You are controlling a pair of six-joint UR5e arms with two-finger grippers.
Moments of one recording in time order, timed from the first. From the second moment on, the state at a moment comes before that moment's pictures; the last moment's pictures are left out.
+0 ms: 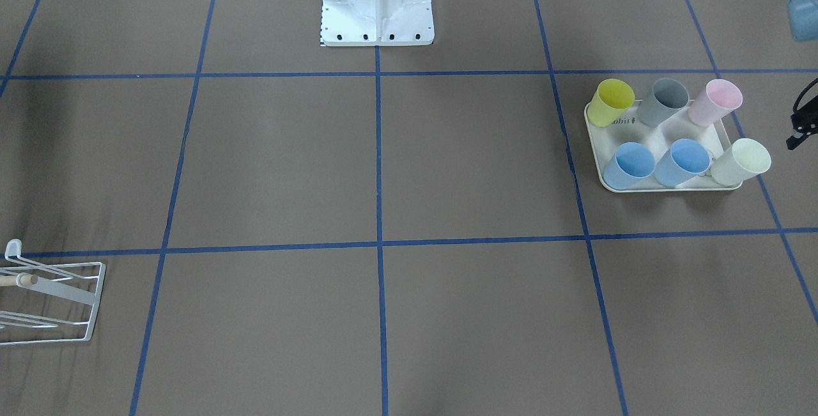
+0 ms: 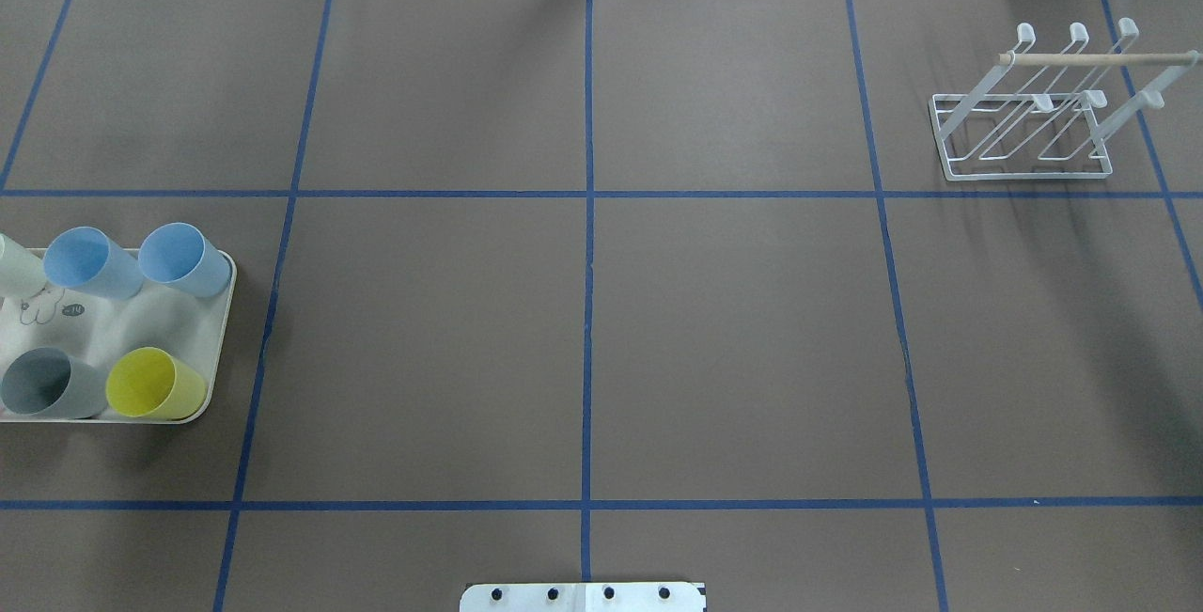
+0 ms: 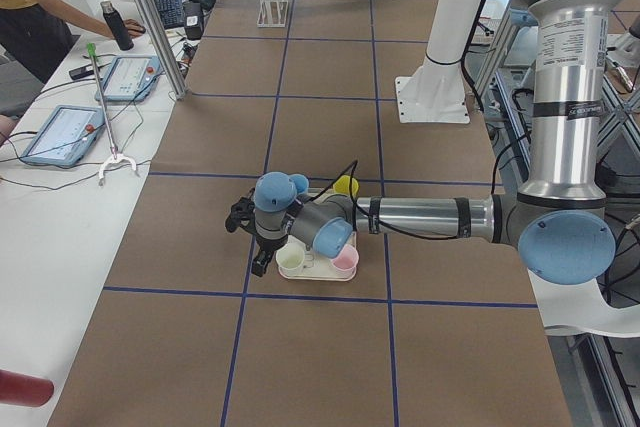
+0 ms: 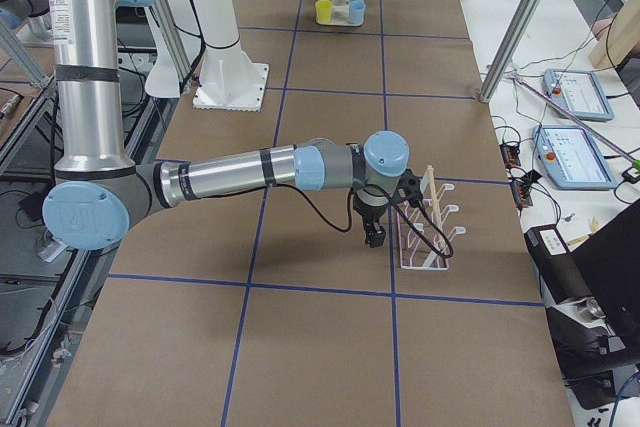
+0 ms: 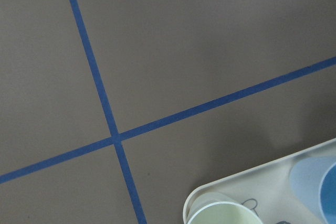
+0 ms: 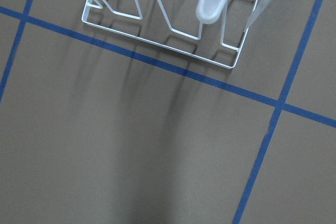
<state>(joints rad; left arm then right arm) -1.32 -1.54 -1.51 -2.15 -2.29 -0.15 1.46 -1.56 1.76 -1.69 2.43 -0.19</state>
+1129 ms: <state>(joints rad) -1.25 -1.54 -1.40 -2.27 -2.29 -0.22 1.46 -1.55 1.76 -1.69 2.44 -0.19</state>
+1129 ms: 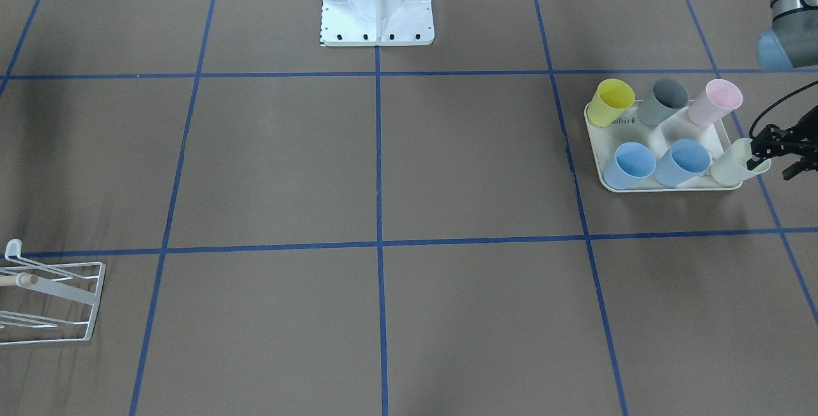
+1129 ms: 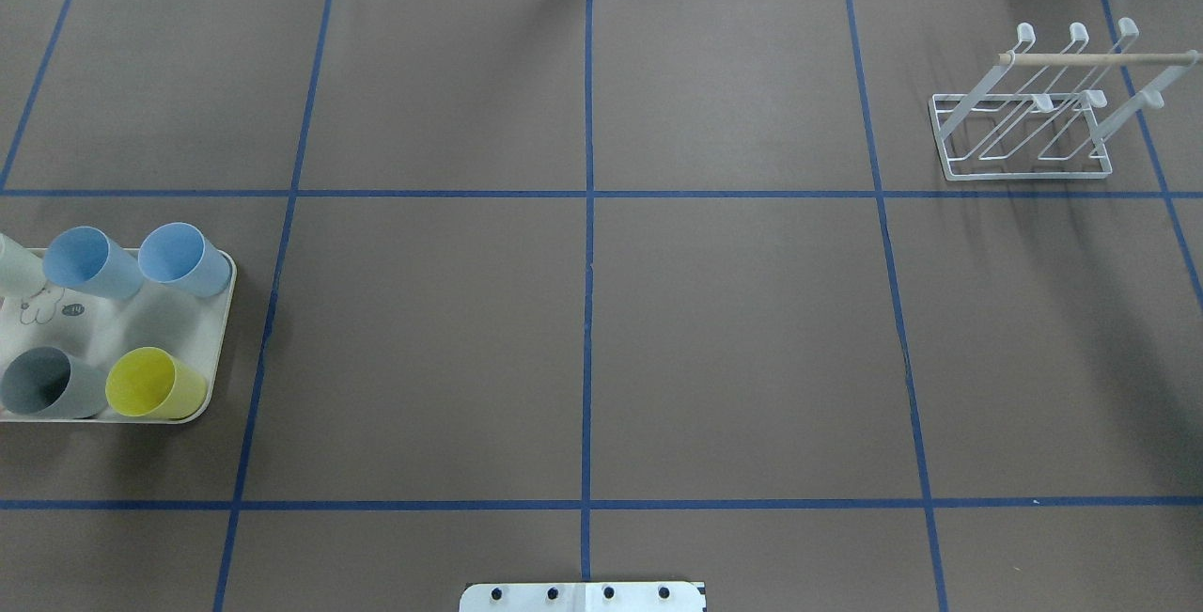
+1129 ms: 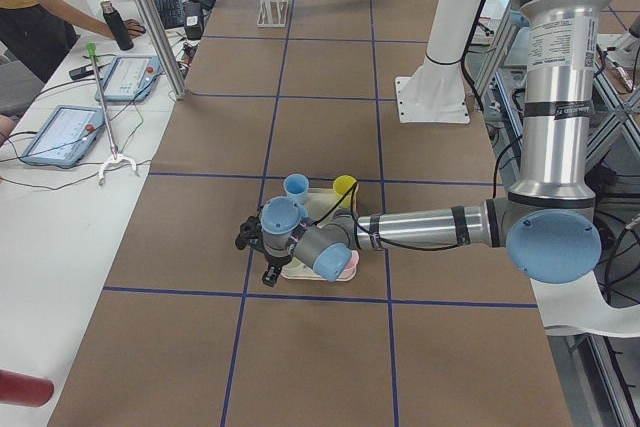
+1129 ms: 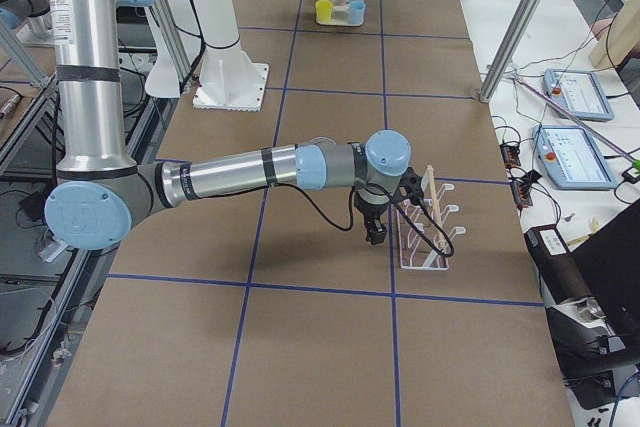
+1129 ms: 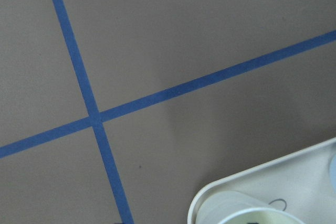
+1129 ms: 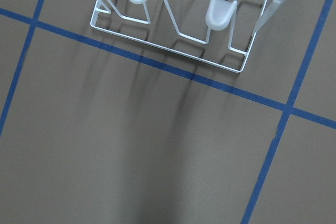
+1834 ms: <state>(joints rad) -1.24 -1.54 -1.57 -2.12 -2.28 -0.21 1.45 -1.53 1.77 -1.69 2.45 -0.13</state>
